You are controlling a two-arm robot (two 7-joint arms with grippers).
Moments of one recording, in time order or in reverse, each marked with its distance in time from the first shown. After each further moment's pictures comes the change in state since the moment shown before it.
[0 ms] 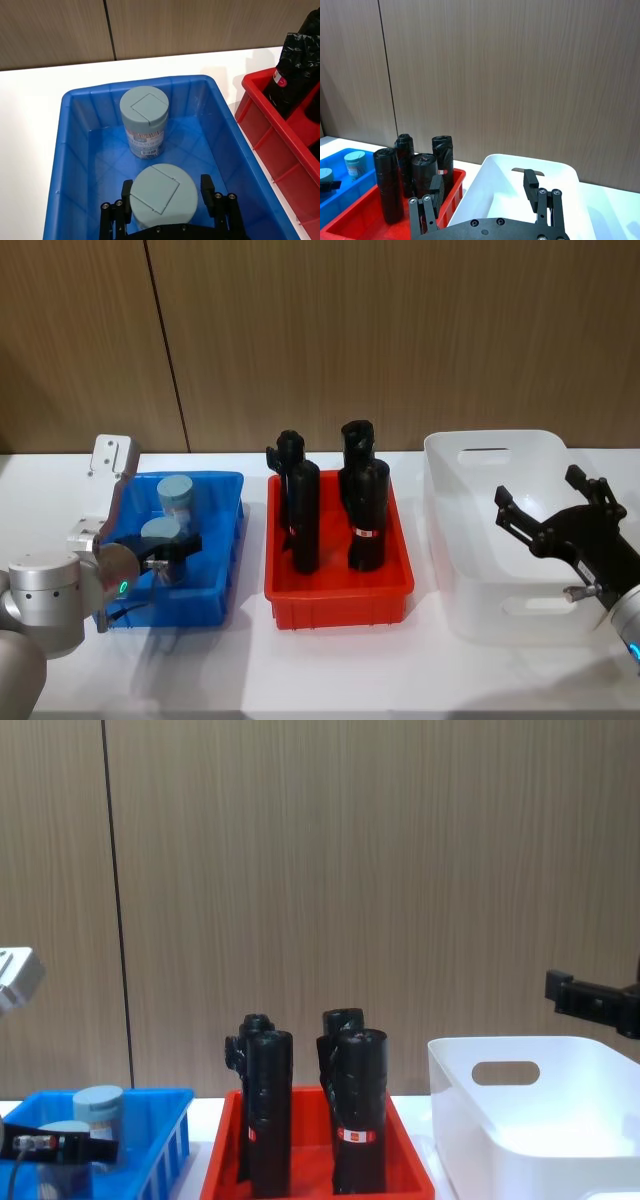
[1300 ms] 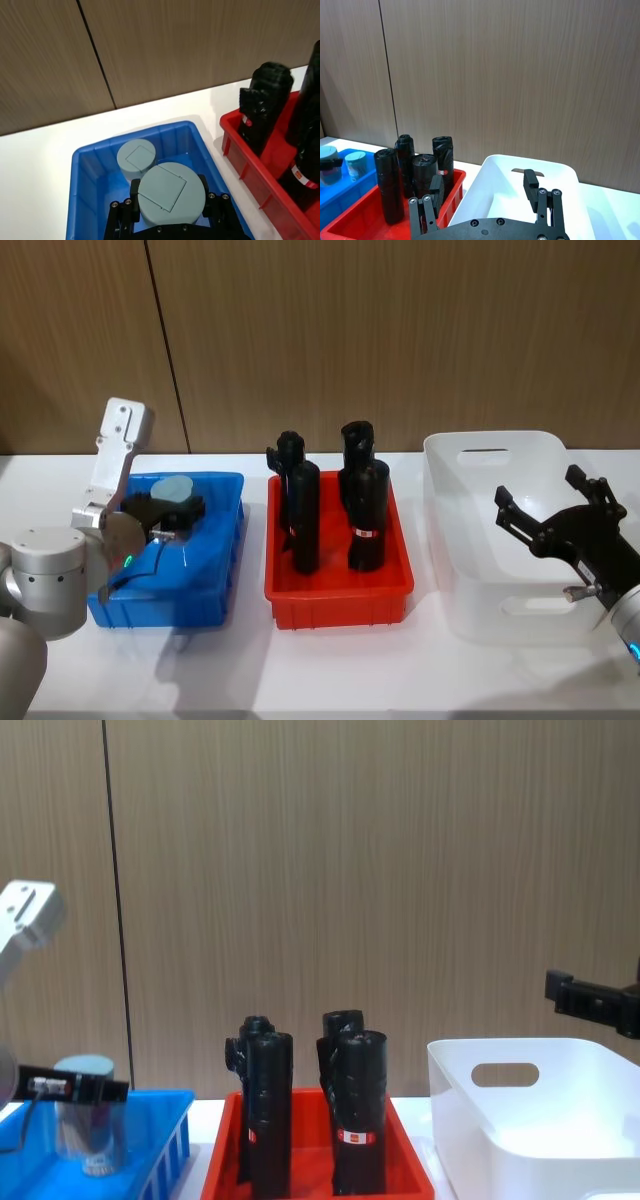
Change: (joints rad) left arm 0.020 0.011 0.002 -0.138 0.096 -0.023 0.005; right arm 0.000 0.000 0.000 0.000 0.000 0.000 0.000
